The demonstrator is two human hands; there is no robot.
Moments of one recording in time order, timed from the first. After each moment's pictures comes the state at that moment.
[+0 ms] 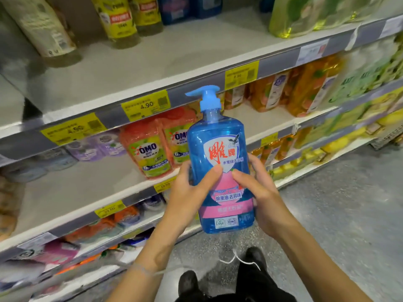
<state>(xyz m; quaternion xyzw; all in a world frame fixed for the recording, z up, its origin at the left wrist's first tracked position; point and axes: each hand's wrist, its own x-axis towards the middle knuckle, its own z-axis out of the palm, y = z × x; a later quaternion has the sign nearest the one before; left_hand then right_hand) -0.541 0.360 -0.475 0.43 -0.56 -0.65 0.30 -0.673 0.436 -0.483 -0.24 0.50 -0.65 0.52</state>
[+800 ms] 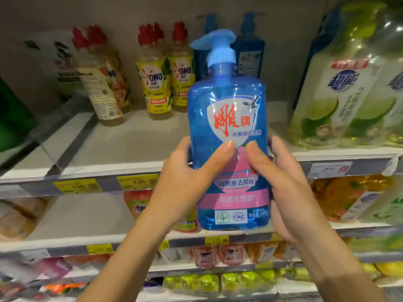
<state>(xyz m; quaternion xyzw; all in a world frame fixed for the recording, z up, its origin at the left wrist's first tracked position) -0.656 0.293 -0.333 0.41 -0.63 -0.45 0.48 -0.806 0.332 -0.333 -0.42 0.36 -0.62 0.55</state>
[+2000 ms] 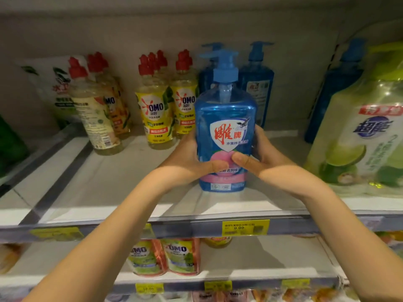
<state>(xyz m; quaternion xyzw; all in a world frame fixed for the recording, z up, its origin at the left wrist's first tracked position) -0.664 0.141 -0.317 0.40 -0.76 -0.38 0.35 -0.855 0.172 -0.322 -0.67 0.46 -0.40 0.41</state>
